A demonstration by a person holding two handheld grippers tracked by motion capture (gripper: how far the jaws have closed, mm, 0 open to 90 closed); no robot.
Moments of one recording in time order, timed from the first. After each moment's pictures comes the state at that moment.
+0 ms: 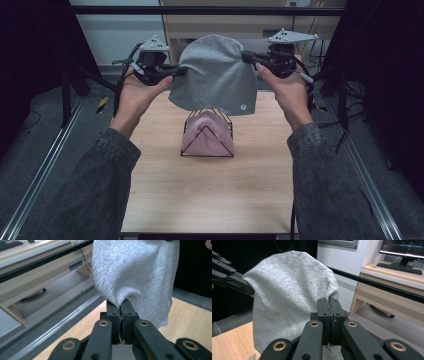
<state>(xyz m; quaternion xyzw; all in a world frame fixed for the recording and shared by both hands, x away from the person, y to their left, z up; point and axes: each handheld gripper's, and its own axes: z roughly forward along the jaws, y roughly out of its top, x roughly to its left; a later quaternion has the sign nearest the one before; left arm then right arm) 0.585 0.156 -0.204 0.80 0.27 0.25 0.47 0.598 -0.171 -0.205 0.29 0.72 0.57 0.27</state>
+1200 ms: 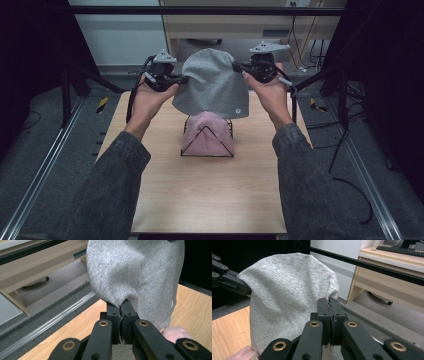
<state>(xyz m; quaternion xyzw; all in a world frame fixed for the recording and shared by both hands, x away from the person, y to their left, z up) 0.625 0.154 -0.259 0.81 0.30 0.24 0.45 0.643 -0.149 -0.256 0.31 0.75 0.53 0.27</state>
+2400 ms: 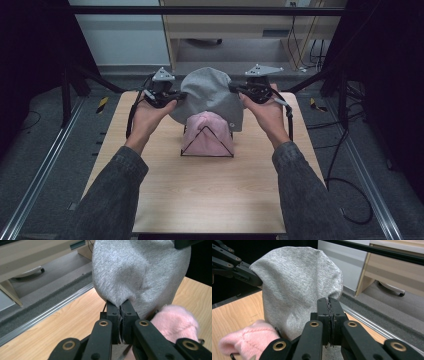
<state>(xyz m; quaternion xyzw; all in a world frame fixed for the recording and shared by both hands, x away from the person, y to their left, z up) 0.609 0.163 -0.303 0.81 0.31 0.22 0.44 0.619 -0.144 -0.305 0.31 0.76 0.52 0.23</state>
